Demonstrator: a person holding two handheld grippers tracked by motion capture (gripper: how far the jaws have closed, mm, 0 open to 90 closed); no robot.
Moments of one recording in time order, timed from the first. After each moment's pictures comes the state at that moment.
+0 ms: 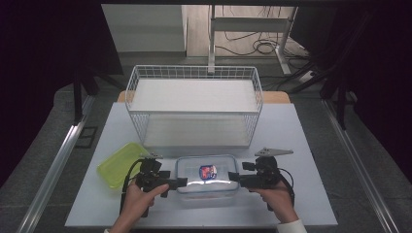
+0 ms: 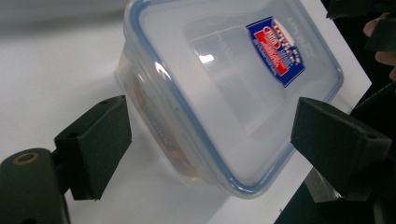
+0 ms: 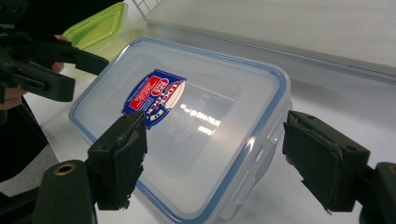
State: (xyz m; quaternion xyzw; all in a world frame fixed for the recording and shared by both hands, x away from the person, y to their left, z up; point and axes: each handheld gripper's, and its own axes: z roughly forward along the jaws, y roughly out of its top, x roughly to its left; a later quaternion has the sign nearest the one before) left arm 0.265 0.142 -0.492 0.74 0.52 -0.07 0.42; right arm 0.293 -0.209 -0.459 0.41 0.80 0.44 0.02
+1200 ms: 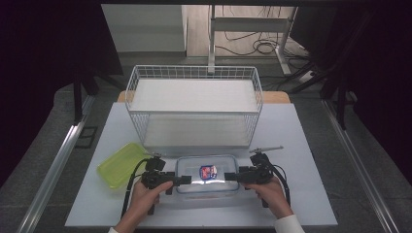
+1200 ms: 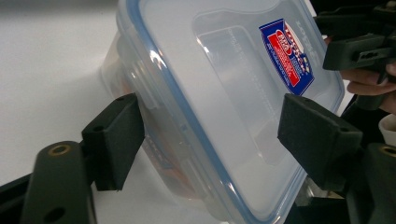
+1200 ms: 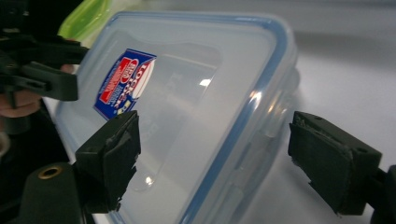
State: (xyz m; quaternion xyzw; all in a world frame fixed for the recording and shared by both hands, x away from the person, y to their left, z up) left arm 0.279 0.136 -0.508 0.72 0.53 -0.11 0.43; right arm 0.325 -0.206 -0.498 0.45 0.78 0.42 -0.10
